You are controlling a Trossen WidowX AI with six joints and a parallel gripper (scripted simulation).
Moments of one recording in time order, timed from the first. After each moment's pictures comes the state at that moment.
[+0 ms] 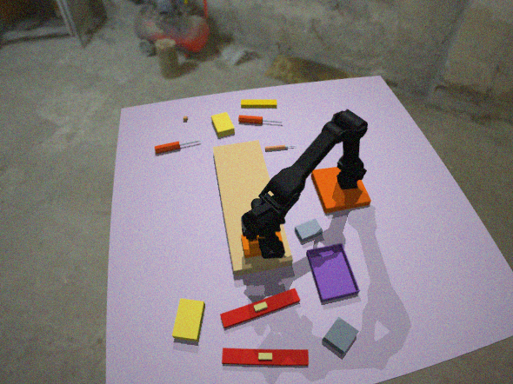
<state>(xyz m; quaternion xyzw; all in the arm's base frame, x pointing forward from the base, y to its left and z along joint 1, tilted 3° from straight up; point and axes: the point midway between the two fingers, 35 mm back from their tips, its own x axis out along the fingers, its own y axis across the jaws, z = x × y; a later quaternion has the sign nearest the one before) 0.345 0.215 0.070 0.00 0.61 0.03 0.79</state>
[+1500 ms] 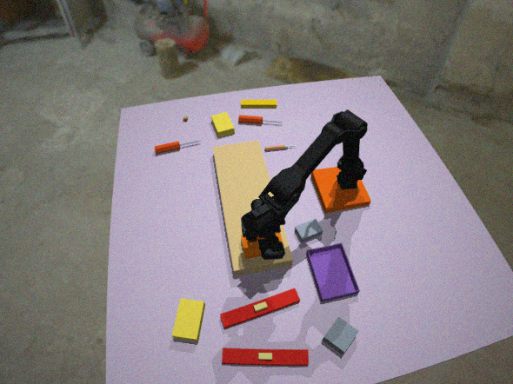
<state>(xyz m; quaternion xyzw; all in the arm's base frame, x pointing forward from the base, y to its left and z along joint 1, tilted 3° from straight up) 0.345 0.218 0.071 0.00 0.61 0.03 0.79</state>
